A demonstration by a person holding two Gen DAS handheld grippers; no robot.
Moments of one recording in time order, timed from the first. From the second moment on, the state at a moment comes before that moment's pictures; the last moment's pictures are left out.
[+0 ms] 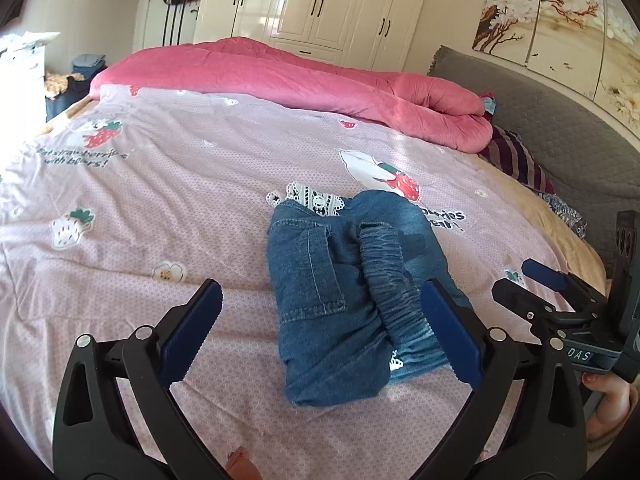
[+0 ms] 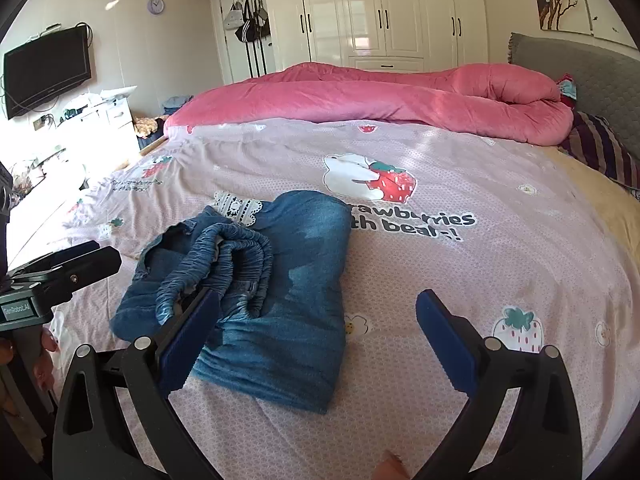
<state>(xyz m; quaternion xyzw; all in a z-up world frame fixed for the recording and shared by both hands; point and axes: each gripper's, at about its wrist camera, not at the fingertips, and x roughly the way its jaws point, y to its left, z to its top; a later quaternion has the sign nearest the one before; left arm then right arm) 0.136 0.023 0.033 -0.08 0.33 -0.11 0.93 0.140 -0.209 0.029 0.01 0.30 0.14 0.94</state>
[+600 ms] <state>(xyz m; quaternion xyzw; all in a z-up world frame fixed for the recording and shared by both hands) 0.067 0.013 0.017 -0.07 0.33 -0.11 0.94 0.081 -0.218 0.029 0.02 0.29 0.15 0.94</state>
